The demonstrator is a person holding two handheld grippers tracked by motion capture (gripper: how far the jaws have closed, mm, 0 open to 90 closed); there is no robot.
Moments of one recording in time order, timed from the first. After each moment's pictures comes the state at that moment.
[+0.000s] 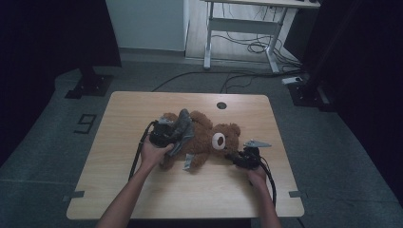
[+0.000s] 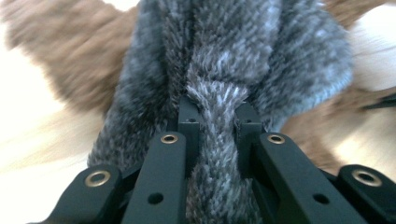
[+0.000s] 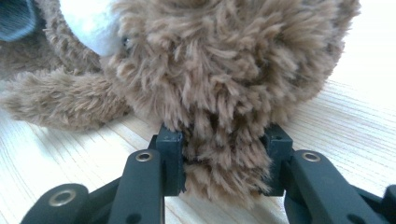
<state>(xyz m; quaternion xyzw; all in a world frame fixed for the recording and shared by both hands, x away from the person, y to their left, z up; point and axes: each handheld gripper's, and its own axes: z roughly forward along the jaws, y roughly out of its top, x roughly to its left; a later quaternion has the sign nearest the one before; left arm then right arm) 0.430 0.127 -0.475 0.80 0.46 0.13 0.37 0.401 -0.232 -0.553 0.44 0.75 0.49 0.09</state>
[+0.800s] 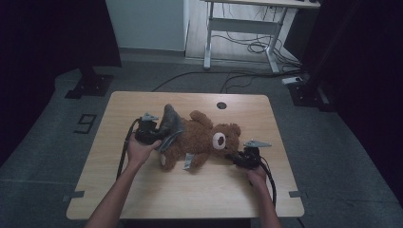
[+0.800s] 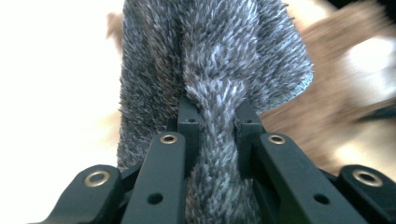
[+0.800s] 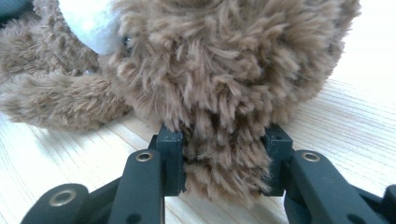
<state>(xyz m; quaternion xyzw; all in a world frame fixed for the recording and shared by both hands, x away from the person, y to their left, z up) 0.419 0.154 -0.436 0.77 0.45 0.13 0.43 0.401 -0.233 -0.553 0.44 0.75 0.48 0.09</state>
